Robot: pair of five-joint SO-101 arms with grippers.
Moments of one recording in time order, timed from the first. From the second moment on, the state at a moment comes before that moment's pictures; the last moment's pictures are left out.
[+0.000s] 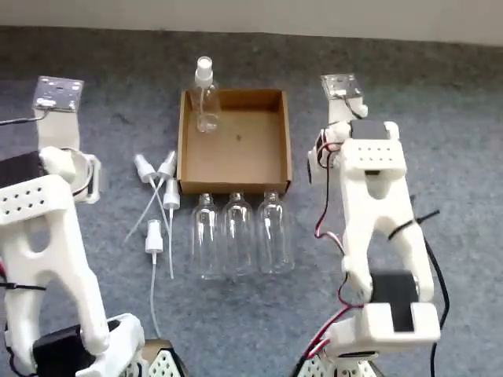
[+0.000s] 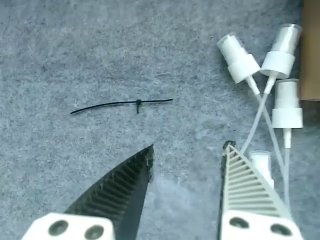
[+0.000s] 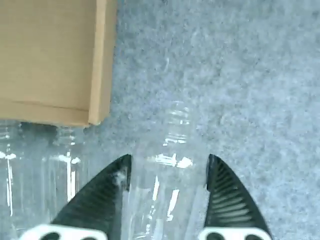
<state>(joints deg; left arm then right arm) -25.3 -22.4 21.3 74.7 -14.3 -6.5 -2.5 9.4 72.9 8.7</state>
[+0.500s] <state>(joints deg) -15.8 -5.6 21.4 58.8 11.6 -11.2 -30.6 37.0 63.0 9.1</state>
